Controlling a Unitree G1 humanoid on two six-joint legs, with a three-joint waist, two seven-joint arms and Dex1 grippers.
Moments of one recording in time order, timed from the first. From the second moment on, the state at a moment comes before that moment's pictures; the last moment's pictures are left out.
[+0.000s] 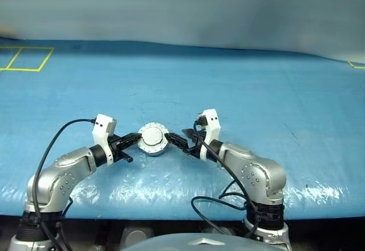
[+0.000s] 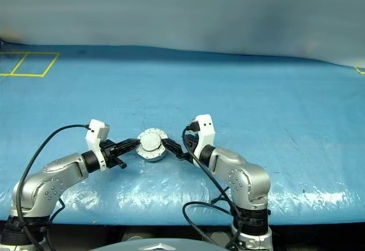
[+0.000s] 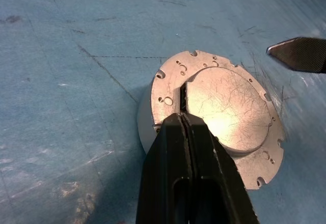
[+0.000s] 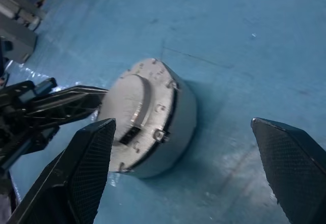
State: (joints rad) left arm -0.02 0.57 0.11 -0.31 -0.70 0.82 -0.54; right arm -0.17 0.08 -0.07 -0.43 0.47 1.27 0.28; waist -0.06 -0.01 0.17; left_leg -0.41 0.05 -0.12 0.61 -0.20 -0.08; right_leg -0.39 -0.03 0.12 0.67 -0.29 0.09
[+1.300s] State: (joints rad) left arm 0.03 0.56 0.18 -0.31 -0.66 0.82 -0.55; right arm -0.31 0.12 -0.11 0.09 1.35 1.18 -0.22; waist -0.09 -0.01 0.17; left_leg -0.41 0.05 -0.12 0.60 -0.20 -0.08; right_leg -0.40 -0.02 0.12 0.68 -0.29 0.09
